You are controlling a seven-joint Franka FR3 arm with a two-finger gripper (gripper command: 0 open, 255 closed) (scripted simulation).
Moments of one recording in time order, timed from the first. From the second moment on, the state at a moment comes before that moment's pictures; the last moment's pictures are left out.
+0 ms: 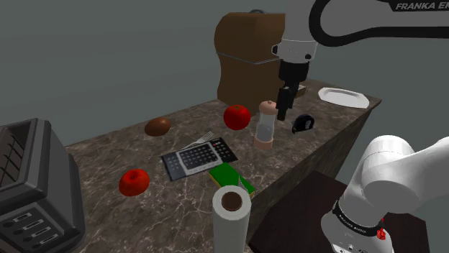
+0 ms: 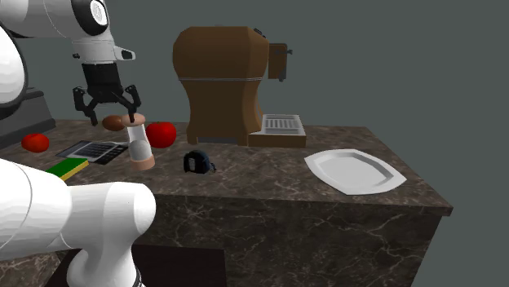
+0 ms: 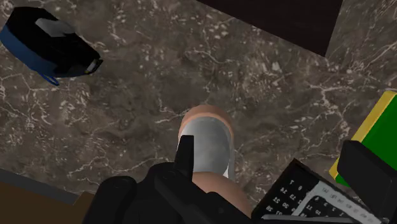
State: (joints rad) arm 0.02 -0.81 0.05 -2.42 0.04 1.58 -0.08
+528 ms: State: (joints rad) arm -0.01 -0.89 -0.09 -2.53 -0.07 1.63 -0.29
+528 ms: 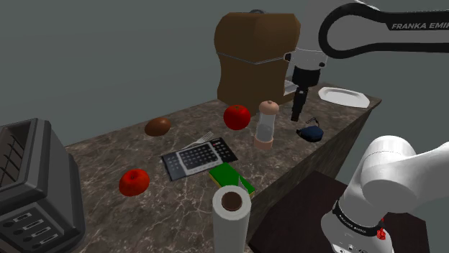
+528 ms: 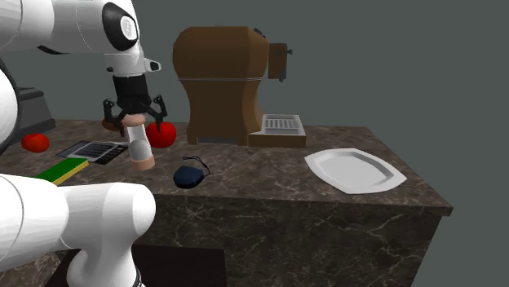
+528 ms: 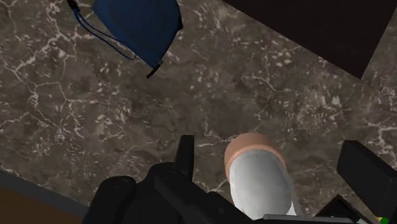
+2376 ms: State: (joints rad) arm -0.09 -0.83 -0.47 -2.69 -0.37 1.91 -0.72
